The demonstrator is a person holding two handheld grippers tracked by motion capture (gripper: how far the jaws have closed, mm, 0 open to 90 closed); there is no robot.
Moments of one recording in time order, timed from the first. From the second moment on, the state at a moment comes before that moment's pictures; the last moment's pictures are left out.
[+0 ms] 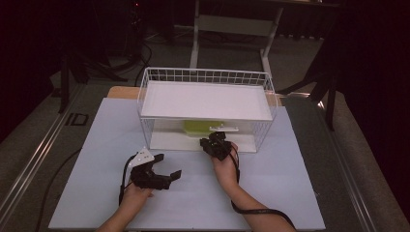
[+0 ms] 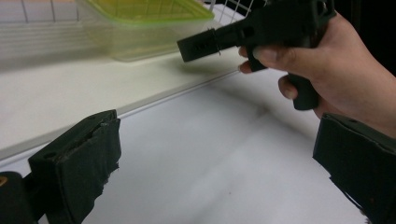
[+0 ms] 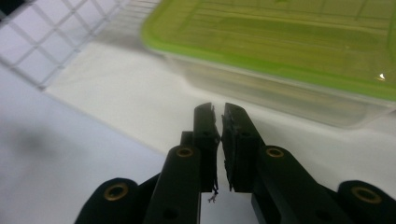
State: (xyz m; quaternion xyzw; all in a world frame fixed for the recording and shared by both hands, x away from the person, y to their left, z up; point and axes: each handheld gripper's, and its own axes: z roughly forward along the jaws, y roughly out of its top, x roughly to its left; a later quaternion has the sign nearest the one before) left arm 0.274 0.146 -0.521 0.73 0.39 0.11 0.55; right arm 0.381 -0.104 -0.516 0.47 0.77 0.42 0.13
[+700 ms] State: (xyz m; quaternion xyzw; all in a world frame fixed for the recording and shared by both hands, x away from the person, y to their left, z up) left arm 0.272 0.142 -0.499 0.74 0.34 0.10 0.57; right arm 0.337 -0.137 -0.494 0.39 0.78 0.47 0.09
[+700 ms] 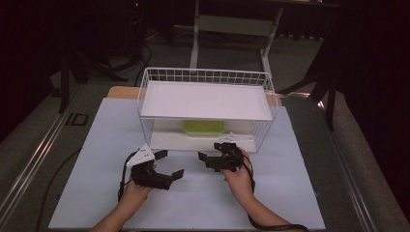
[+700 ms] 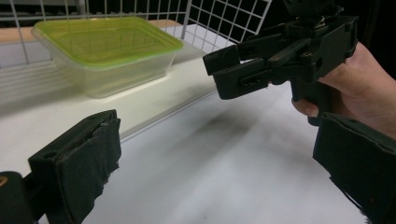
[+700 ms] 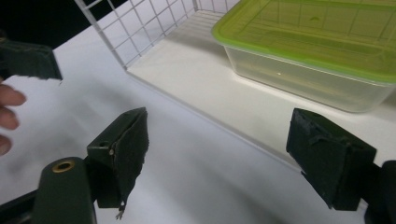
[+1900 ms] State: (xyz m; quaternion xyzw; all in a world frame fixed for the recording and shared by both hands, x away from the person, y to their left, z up) left arm 0.240 0.180 -0.499 0.75 0.33 0.12 0.56; right arm 0.285 -0.207 -0.488 0.37 0.79 0.47 0.12
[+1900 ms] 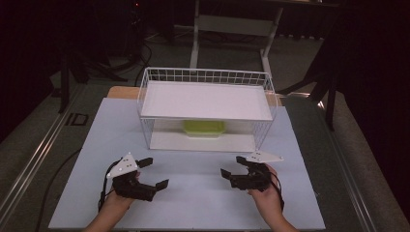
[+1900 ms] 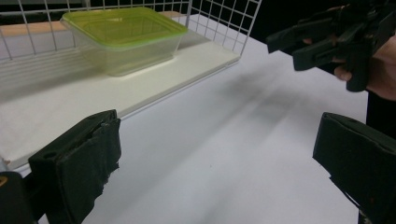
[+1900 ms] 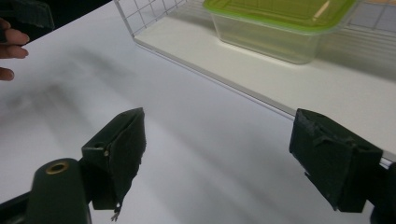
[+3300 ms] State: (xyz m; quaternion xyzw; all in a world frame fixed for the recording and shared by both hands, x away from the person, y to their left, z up) left arm 0.229 0.180 -0.518 0.75 0.33 0.11 0.57; right arm 0.262 -0.267 -0.512 0.38 0.80 0.45 0.13
